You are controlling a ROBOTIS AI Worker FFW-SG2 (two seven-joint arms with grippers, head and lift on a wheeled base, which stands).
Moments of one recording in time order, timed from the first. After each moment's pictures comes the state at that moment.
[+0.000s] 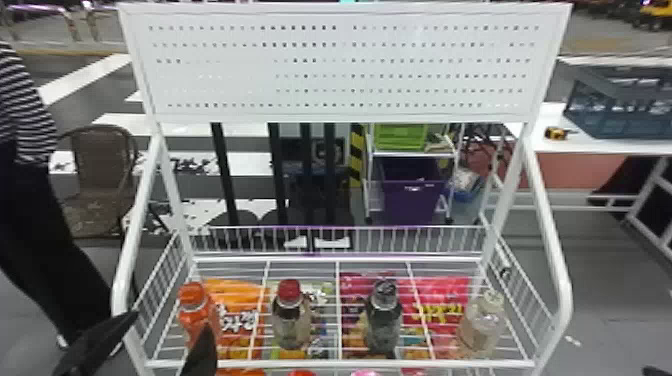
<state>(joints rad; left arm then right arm) 0.77 0.22 0.04 -2.48 0.13 0.19 0.00 1.00 0.00 -0.23 -2.48 -0.13 -0.07 0.34</state>
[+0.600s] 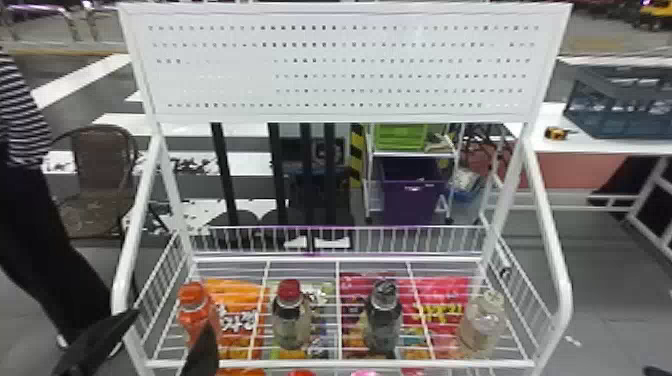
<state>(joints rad) 0.77 0.22 0.04 -2.49 0.13 0.19 0.00 1.00 0.00 -0.23 -2.48 -0.13 -0.07 0.34</state>
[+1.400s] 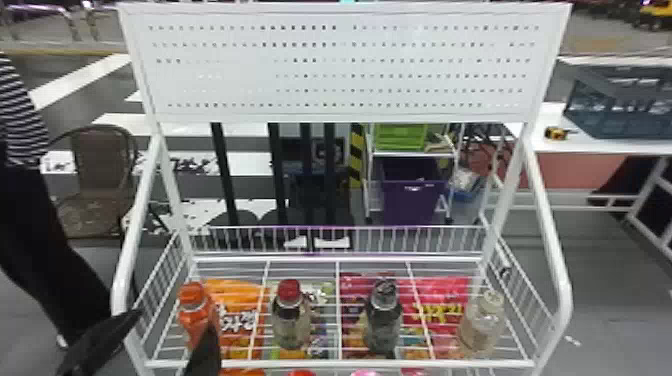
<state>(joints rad) 0.77 0.22 0.03 -2.49 0.13 0.19 0.00 0.77 0.00 -0.19 -2.07 -0.12 -0.21 0.32</state>
